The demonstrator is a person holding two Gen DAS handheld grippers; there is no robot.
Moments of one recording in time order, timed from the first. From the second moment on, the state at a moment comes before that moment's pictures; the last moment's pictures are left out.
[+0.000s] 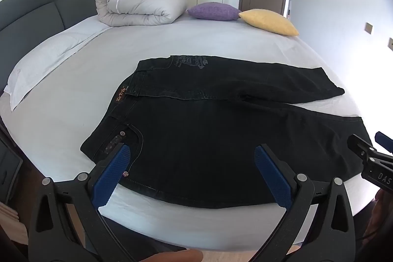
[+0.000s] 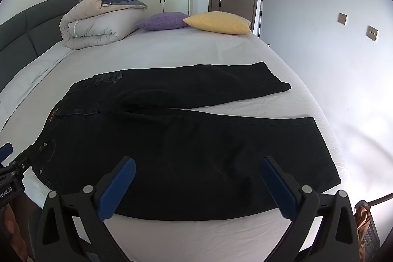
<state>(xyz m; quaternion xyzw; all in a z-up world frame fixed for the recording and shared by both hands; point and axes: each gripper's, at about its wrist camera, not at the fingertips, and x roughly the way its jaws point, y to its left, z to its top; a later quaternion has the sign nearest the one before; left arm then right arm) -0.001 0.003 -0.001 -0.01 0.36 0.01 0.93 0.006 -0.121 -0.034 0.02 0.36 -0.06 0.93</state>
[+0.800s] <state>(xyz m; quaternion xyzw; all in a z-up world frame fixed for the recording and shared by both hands) -0.003 0.004 -0.002 -0.02 0.36 0.01 0.93 0.006 -0.111 -0.043 0.03 0.36 -0.06 0.93</state>
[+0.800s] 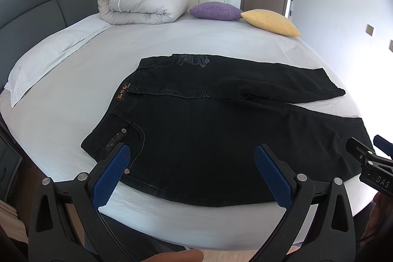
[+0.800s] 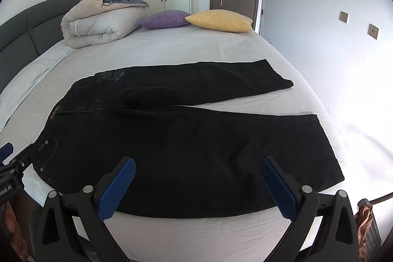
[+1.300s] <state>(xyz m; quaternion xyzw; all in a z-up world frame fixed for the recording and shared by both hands) -0.001 0.010 -0.009 -0.02 0.37 0.01 0.93 0.005 -0.109 -0.044 0.03 0.36 -0.06 0.93</state>
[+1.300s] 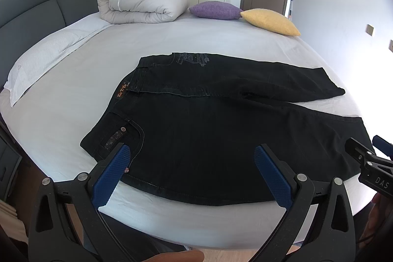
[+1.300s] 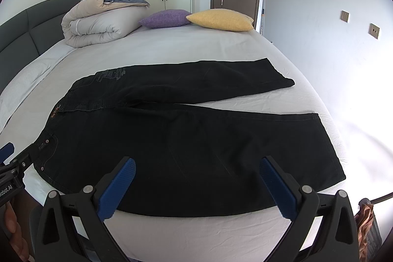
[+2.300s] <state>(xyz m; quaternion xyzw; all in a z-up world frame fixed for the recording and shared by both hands) 0.000 0.012 -0.011 -0.02 0.37 0.01 0.93 0.005 -0.102 -0.050 0.03 0.36 -0.06 0.93</state>
